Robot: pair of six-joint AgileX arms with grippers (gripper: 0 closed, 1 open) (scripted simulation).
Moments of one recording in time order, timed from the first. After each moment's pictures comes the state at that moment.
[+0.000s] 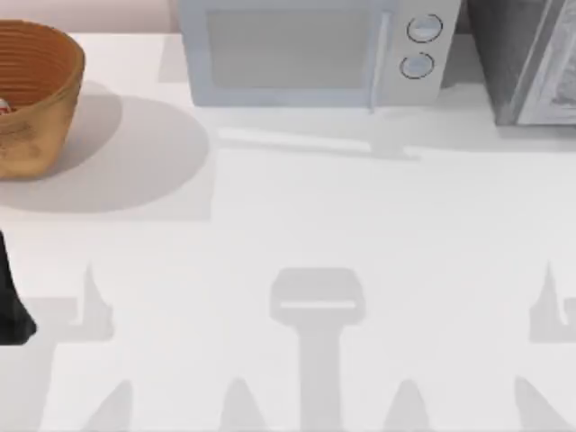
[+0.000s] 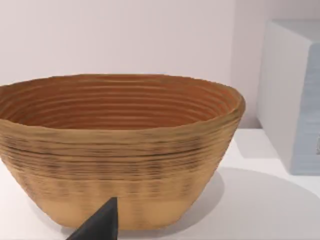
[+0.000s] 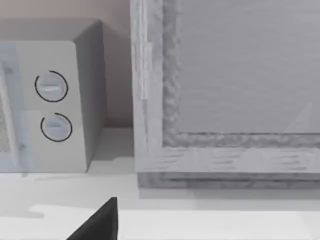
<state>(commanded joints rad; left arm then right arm) 0.00 0.00 0.00 0.00 0.00 0.00 0.00 0.00 0.00 0.00 0.00 0.00</state>
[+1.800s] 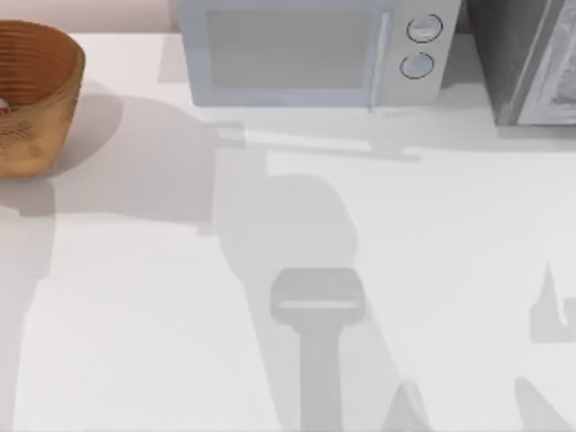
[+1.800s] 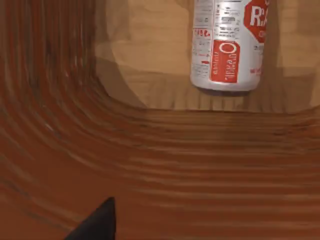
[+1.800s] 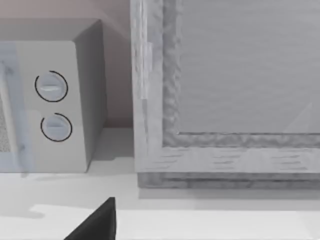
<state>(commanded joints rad) 0.20 2.28 2.24 -1.40 0.08 0.18 0.00 0.00 0.00 0.00 0.00 0.00</state>
